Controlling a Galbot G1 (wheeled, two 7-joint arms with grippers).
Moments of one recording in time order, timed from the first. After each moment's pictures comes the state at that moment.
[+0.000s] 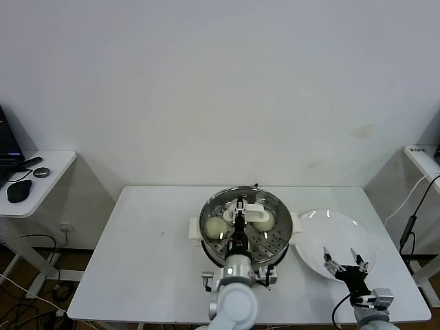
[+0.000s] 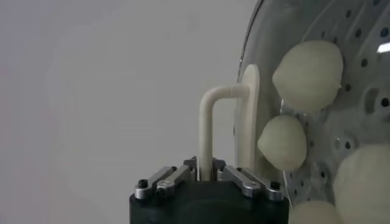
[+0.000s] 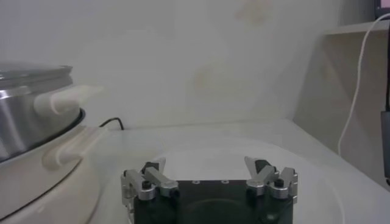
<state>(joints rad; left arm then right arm) 1.03 -1.54 0.23 -1.79 1.65 0.66 0.26 -1.46 1.40 0.85 1.77 0.28 -0.09 -0.22</state>
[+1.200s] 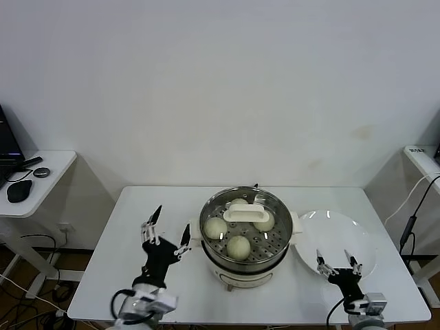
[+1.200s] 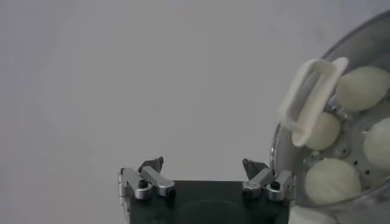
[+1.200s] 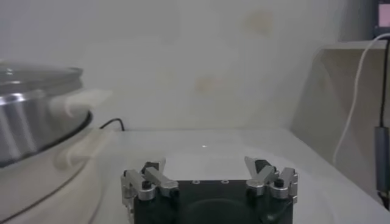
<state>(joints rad) 1.53 -1.40 -0.33 -2.30 0.70 0.29 0.09 -1.53 1.37 0.77 1.85 0.27 -0.08 -0.16</state>
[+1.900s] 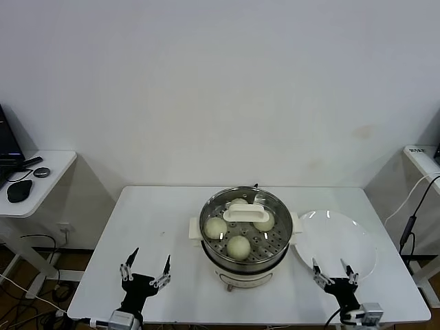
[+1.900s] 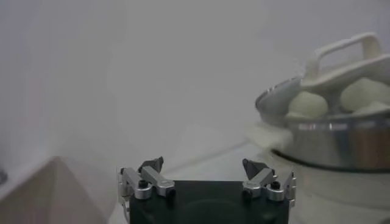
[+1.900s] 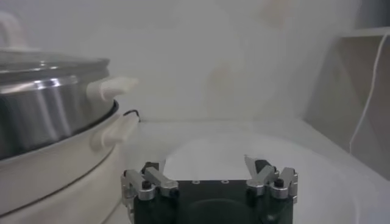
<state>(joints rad) 1.70 -1.45 -0.53 -2.15 0.16 0.12 0.04 -1.60 1.39 0.76 1.89 0.26 -0.09 -0.14</state>
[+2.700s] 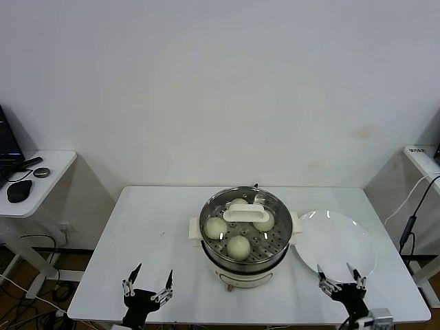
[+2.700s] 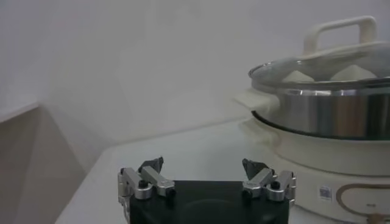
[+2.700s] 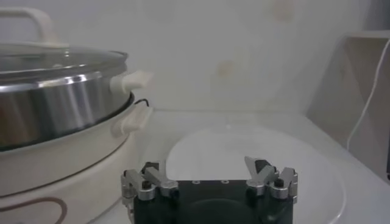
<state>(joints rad) 1.78 -1.44 -0.52 -2.14 0.09 0.11 0.04 -1.69 1.37 0.80 2.01 0.21 -0.15 -0.17</state>
